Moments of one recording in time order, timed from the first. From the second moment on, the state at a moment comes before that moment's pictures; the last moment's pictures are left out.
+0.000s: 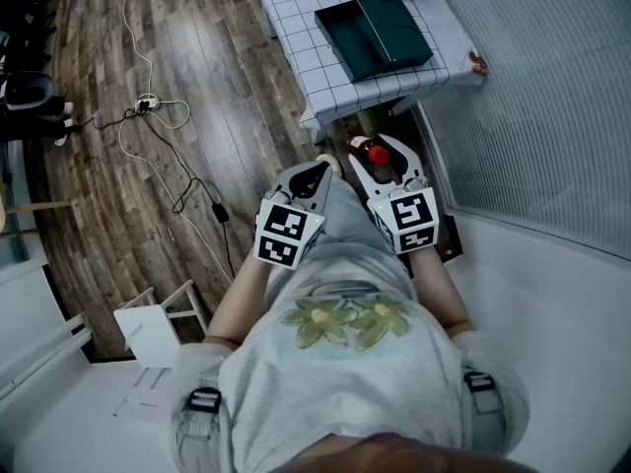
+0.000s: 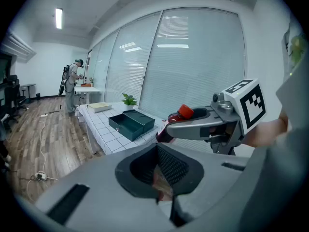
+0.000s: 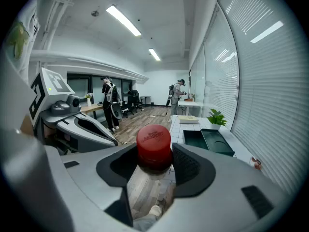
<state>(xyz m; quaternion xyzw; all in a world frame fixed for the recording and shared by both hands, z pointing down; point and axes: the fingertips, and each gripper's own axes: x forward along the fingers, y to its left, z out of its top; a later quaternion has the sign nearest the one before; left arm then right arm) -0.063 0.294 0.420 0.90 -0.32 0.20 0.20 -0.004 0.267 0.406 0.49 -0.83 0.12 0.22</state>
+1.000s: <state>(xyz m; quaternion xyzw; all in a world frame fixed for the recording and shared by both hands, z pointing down) -0.011 0.133 0.406 0.89 -0.37 0.20 0.19 0.058 0.101 0.392 0.46 -0.86 0.09 0.20</state>
